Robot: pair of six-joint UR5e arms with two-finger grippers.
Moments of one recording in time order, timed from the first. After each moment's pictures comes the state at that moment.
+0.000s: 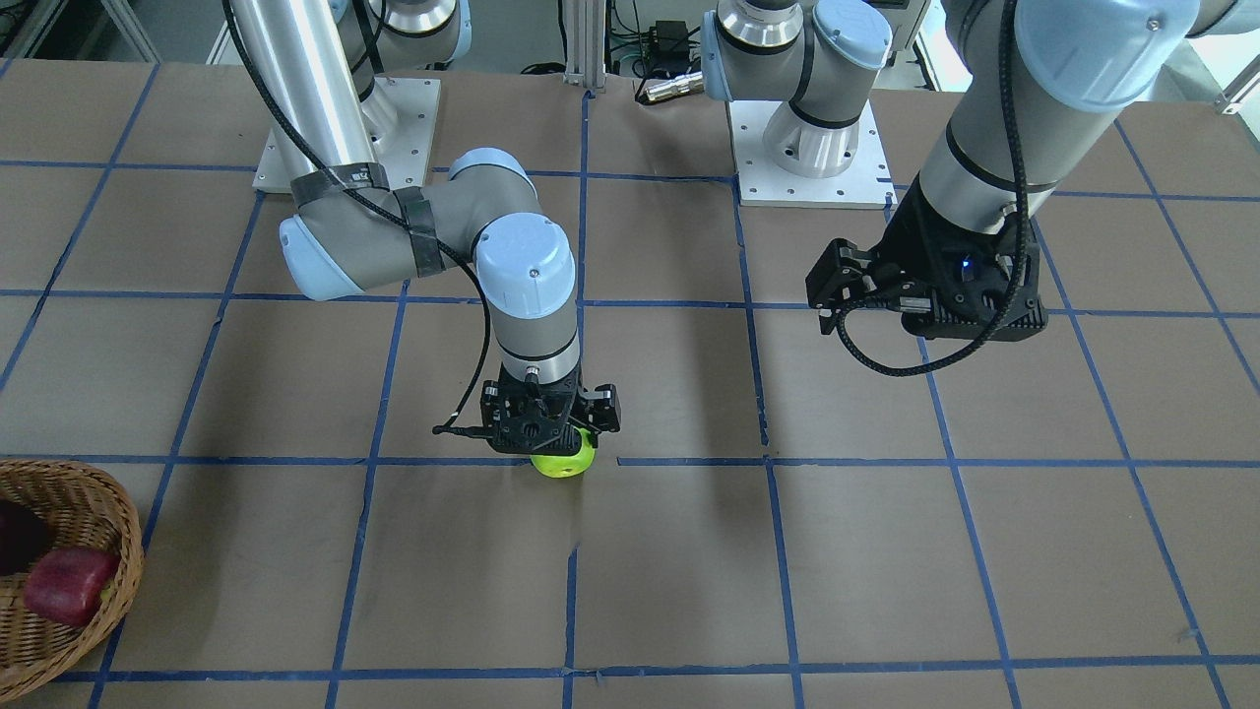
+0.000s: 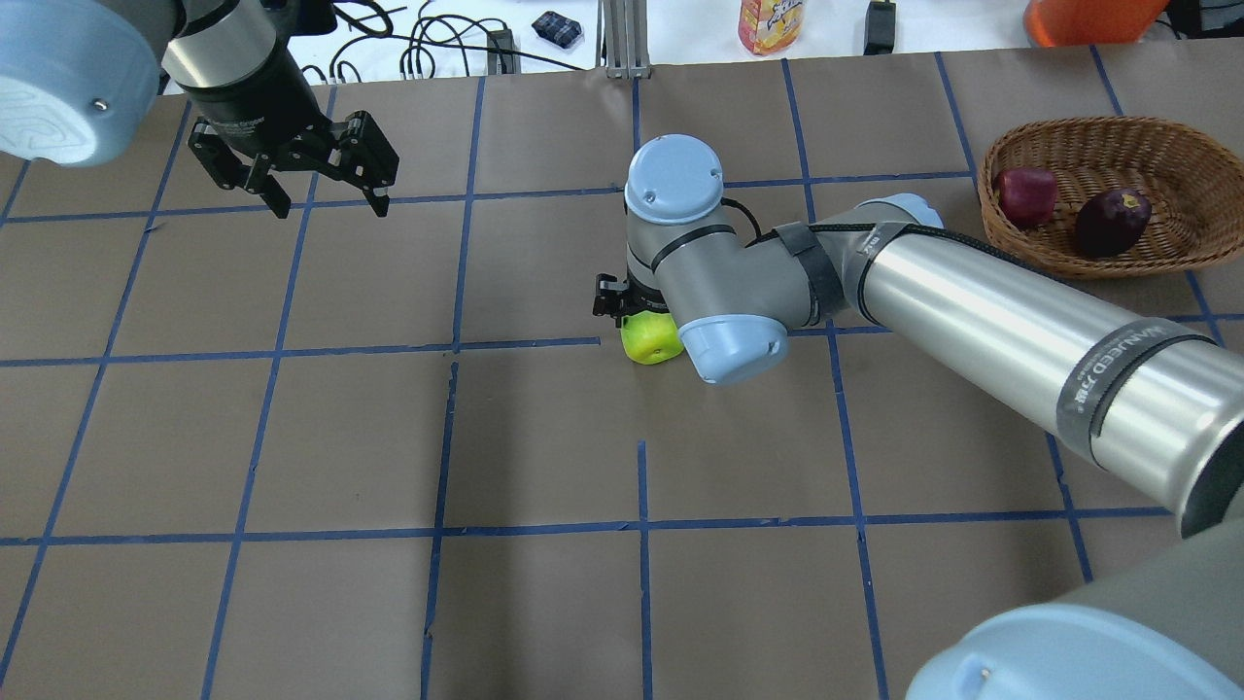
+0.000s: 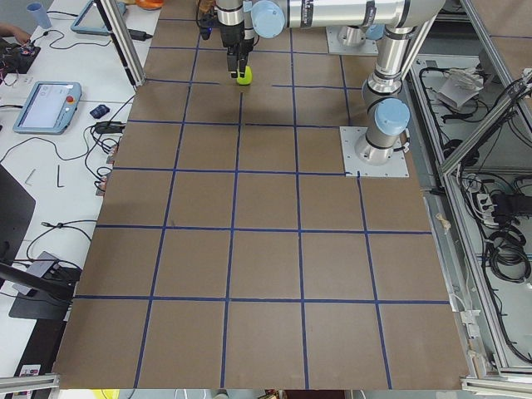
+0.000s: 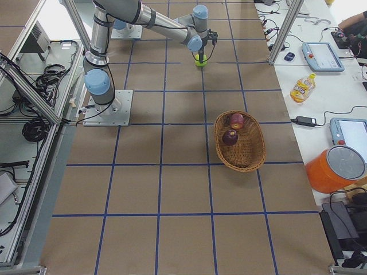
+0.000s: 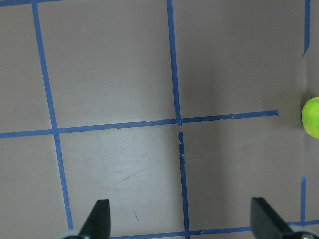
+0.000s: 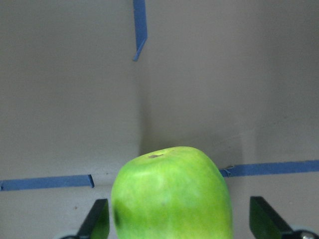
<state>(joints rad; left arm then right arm) -1.53 -1.70 -1.49 -1.54 1.57 0.08 1.93 -1.09 1.75 -2.35 -1.56 0.42</state>
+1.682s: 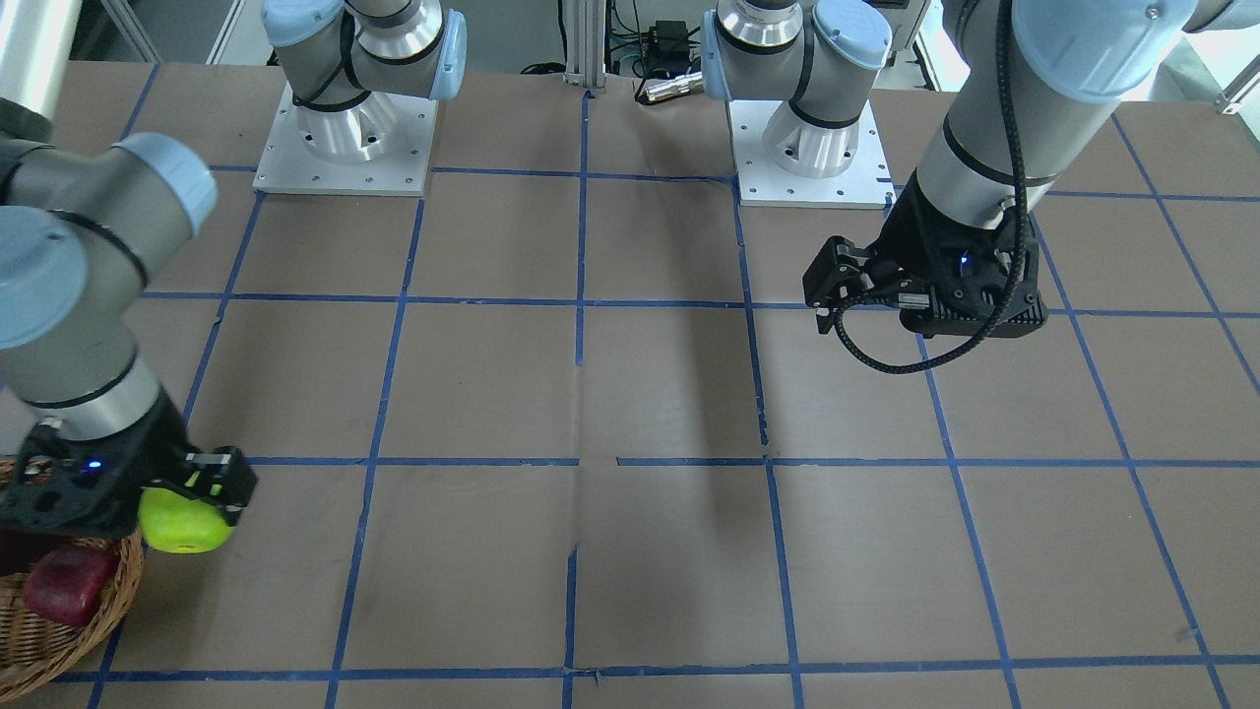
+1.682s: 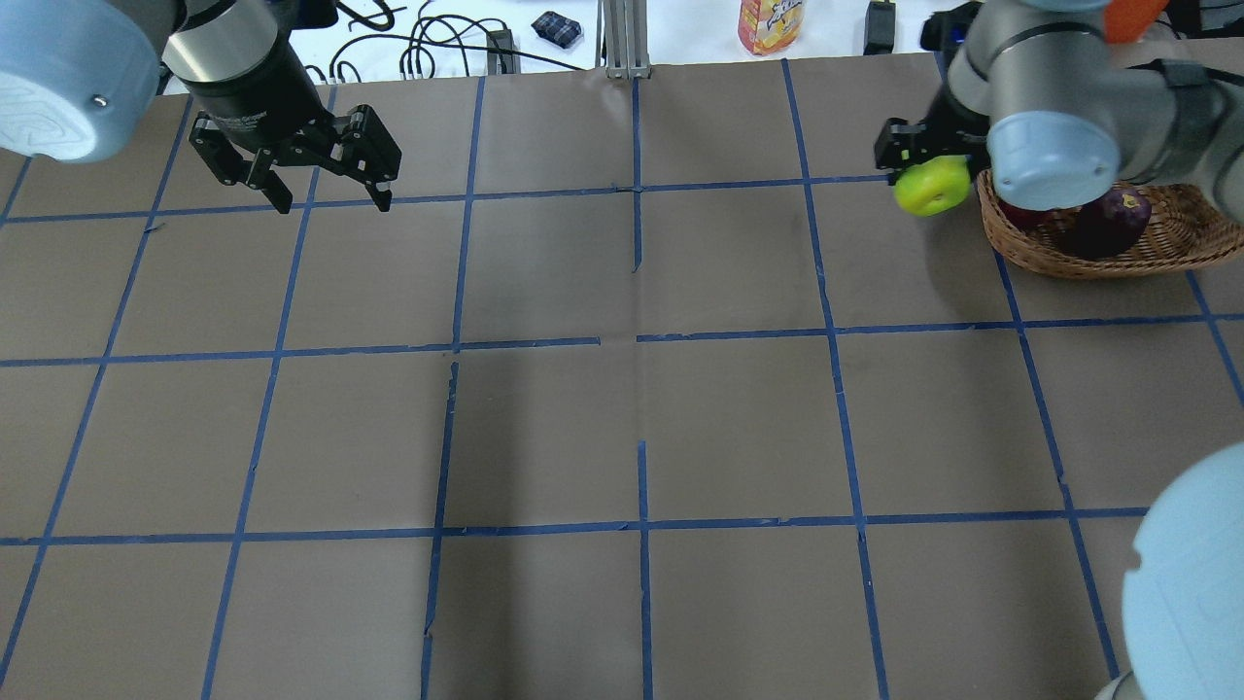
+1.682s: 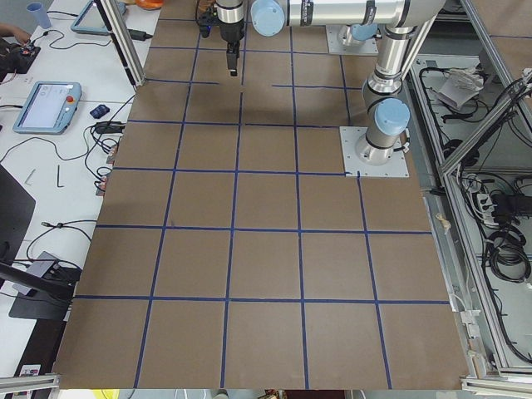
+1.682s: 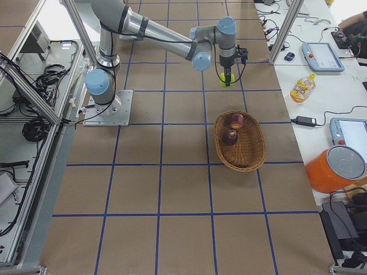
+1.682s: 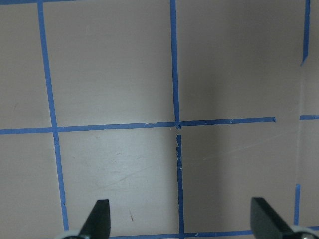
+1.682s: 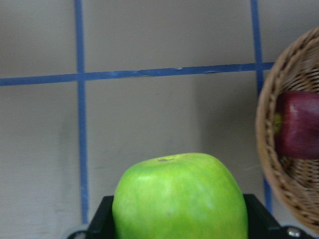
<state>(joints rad) -1.54 -1.71 -1.48 -1.54 1.57 0.07 1.36 -1.21 1.62 -2.20 -1.59 -0.19</state>
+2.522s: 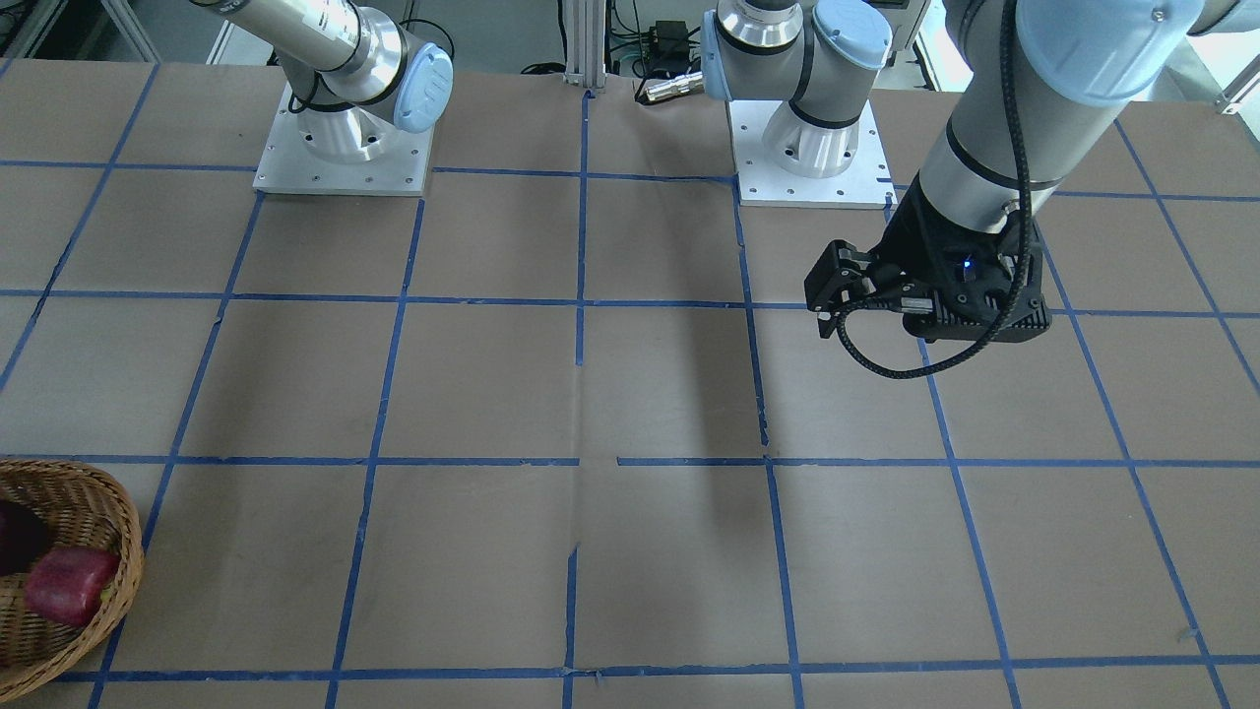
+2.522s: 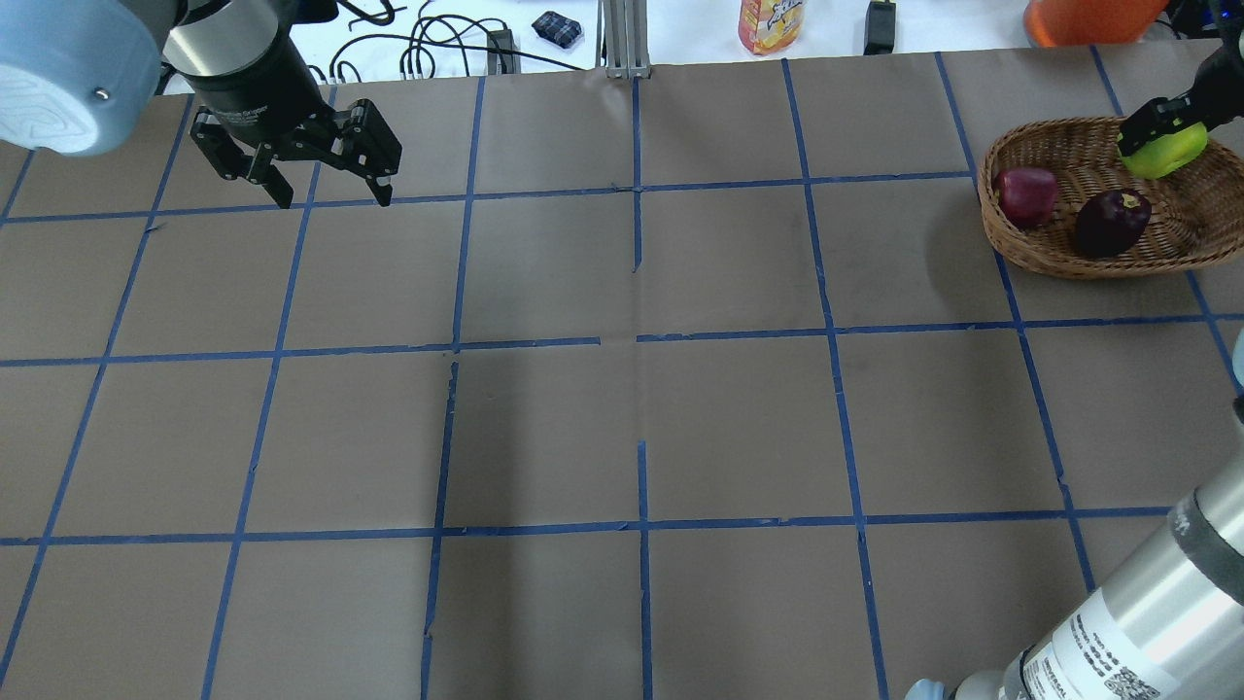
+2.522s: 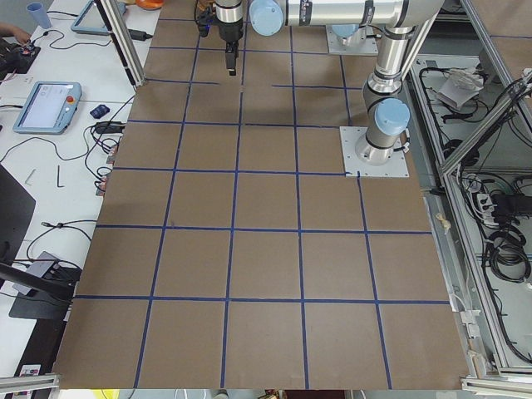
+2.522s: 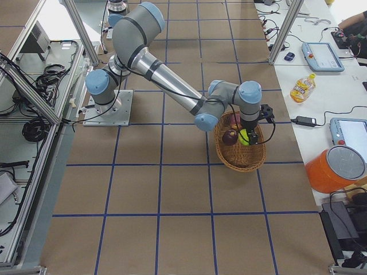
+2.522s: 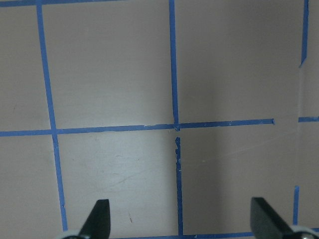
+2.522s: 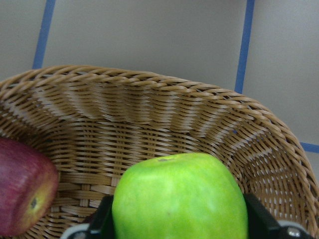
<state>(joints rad) -1.54 -1.71 -1.47 -1.54 1.57 0.07 1.00 -0.95 1.35 -2.20 -1.48 -0.75</state>
